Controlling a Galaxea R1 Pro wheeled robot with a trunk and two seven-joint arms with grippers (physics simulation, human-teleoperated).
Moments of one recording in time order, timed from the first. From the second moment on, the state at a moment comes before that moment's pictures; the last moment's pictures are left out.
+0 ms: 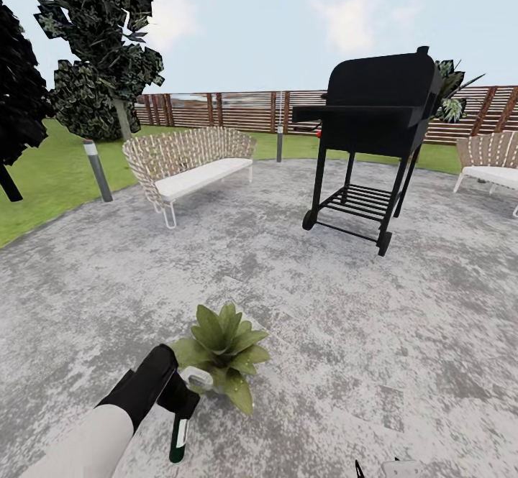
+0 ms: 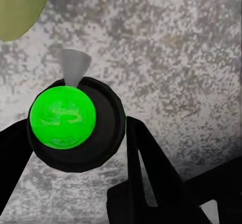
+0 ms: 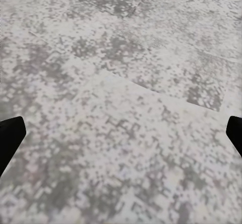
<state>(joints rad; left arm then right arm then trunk) -0.66 0.00 -0.11 -0.62 -0.54 0.99 -0.71 -0.30 -0.06 -0.28 -0.17 0.34 -0.60 -0.02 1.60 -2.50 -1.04</state>
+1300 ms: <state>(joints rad) -0.66 0.00 -0.11 -0.62 -0.55 1.00 -0.71 -0.30 -0.06 -0.28 -0.17 0.34 -0.60 -0.02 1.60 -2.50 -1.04</state>
